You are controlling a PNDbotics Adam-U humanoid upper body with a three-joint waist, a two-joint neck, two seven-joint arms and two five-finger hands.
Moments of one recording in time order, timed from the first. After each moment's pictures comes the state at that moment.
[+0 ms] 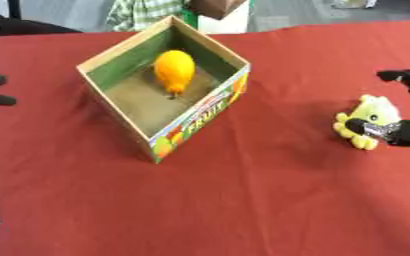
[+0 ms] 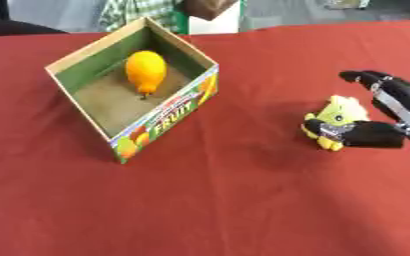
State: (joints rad) left arm -0.24 0.25 0.06 -1.98 -0.05 -0.12 0.28; right arm -0.40 -0.83 0.16 -1.78 0.49 0.33 0.28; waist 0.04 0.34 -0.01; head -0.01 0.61
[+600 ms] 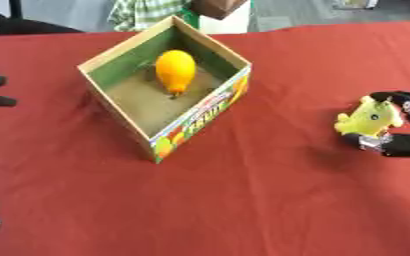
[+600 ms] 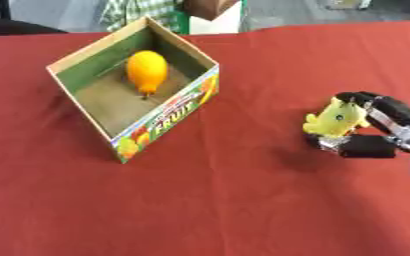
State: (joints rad) left arm -0.24 0.25 0.06 -1.98 -0.05 -0.12 0.27; right arm -0.41 -0.81 0.20 -1.67 0.49 0.31 0.33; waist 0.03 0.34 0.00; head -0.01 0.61
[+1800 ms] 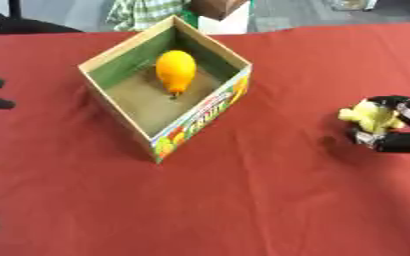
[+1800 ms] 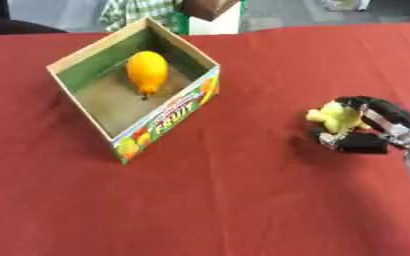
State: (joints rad) left arm -0.24 0.25 0.06 -1.98 -0.05 -0.12 0.27; right arm -0.46 -0.80 0.21 -1.57 0.47 0.33 0.31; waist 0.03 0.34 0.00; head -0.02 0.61
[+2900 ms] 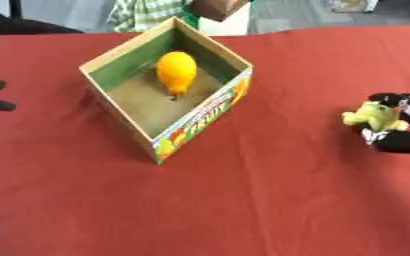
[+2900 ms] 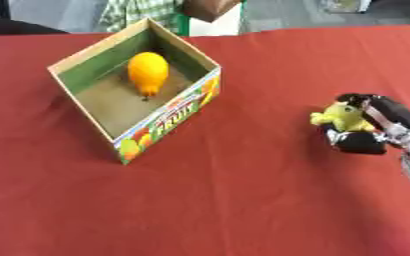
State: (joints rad) left arm -0.24 0.25 0.06 -1.98 -0.05 -0.11 0.27; right arm -0.48 -0.79 0.23 -1.54 0.45 0.33 0.28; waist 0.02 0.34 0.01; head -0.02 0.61
